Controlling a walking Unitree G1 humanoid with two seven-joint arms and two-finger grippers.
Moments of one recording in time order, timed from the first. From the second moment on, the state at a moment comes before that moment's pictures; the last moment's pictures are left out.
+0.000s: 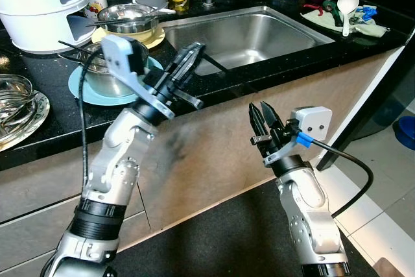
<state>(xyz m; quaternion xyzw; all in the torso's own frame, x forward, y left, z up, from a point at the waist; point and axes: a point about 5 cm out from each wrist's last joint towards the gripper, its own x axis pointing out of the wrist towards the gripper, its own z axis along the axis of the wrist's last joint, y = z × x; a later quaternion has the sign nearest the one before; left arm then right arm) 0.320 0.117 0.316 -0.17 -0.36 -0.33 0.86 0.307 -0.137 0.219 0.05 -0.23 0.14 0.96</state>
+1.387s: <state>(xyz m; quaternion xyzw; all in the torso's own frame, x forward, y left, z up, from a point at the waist) 0.324 0.141 0.334 -0.14 -0.34 -0.36 0.86 0.370 -0.082 0.276 -0.34 -0.30 0.19 0.87</state>
